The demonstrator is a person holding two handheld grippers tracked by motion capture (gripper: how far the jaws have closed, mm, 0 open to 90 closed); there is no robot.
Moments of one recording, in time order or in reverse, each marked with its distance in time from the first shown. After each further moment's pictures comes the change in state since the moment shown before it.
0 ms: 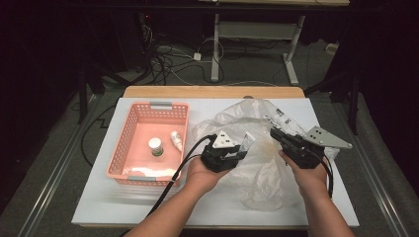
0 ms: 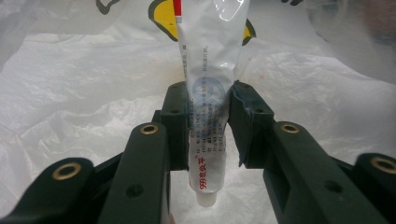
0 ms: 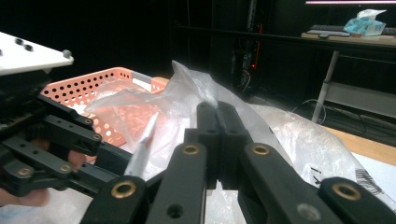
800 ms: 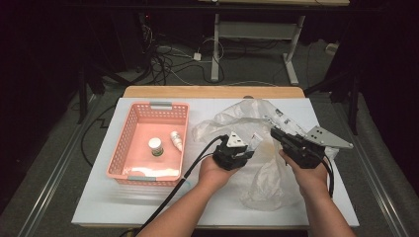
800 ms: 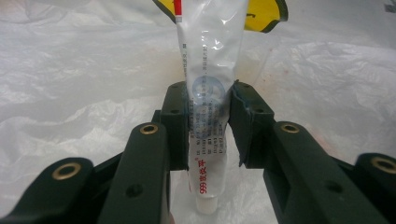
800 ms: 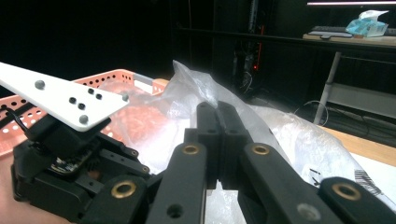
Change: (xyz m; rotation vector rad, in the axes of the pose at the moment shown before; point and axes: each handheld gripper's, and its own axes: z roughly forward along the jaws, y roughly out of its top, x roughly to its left) left arm 0.004 -0.005 0.051 0.029 0.022 -0.018; right arm -0.002 0.000 -0.001 -0.006 0.010 0.005
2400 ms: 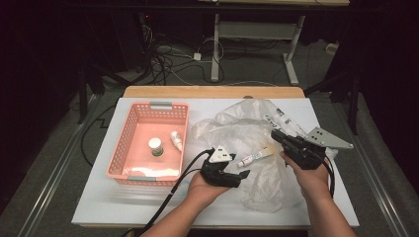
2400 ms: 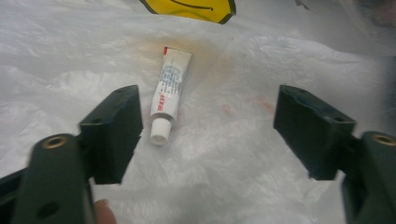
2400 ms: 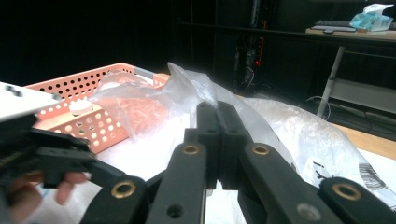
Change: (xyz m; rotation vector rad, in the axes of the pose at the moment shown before) left arm -0.016 -0.038 -0.046 -0.057 -0.072 -0.039; right arm -0.002 -0.004 -0.002 0.020 0.006 0.003
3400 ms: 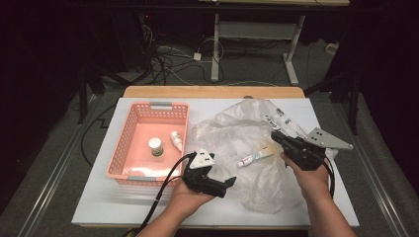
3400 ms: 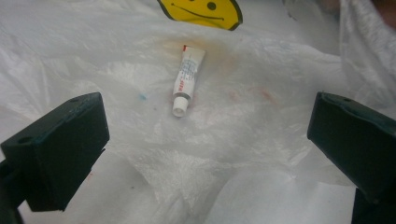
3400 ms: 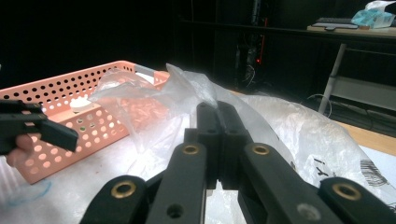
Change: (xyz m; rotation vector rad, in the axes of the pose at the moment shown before) left arm -0.005 -0.005 -0.053 -0.017 0.061 -0.020; right arm 0.000 -0.002 0.000 0.008 0.005 0.002
